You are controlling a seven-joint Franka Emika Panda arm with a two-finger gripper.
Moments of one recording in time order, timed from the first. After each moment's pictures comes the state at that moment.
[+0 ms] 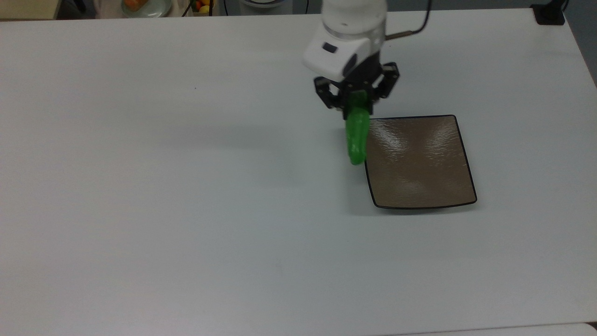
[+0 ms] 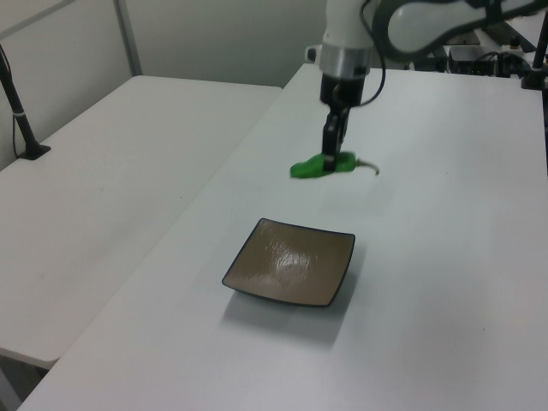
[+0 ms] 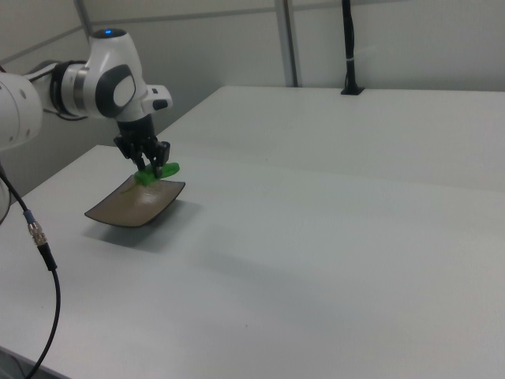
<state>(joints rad) 0.33 0.33 0.02 -1.52 0.12 1.99 0.11</state>
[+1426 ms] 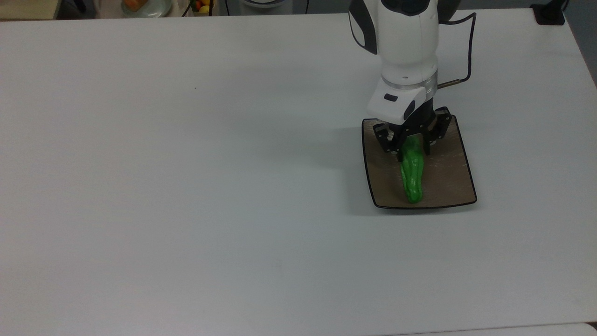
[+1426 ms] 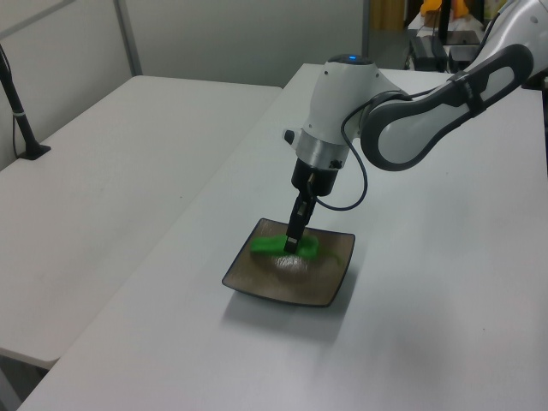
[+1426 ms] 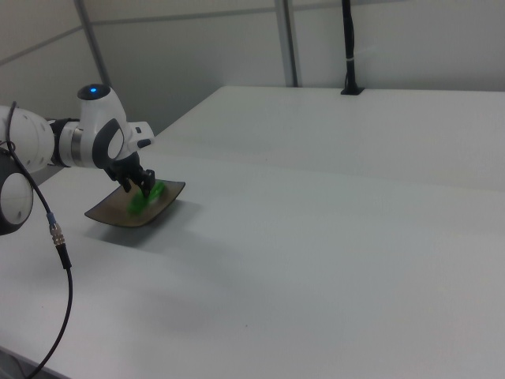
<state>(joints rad) 0.41 0.51 0.11 -1.58 0.11 2.42 0.19</state>
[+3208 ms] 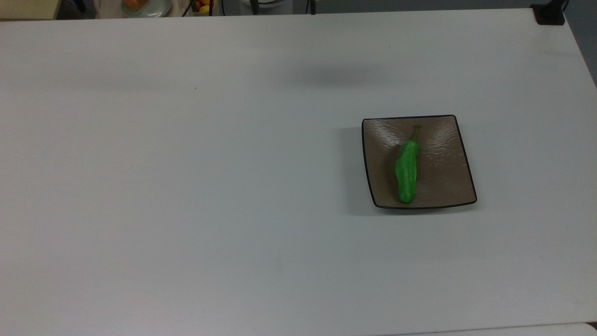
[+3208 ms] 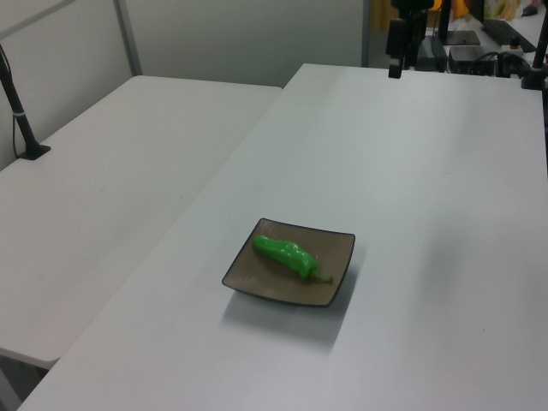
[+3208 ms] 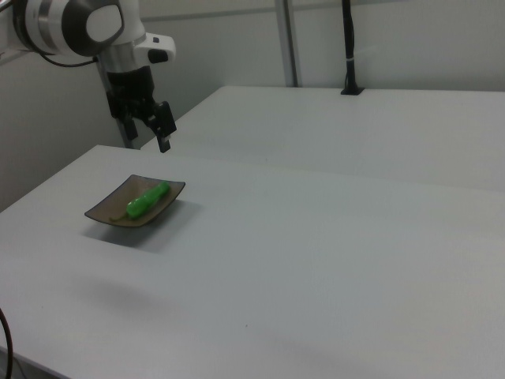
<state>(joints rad) 0.20 0.00 -0.04 -1.58 0.10 1.64 0.18</state>
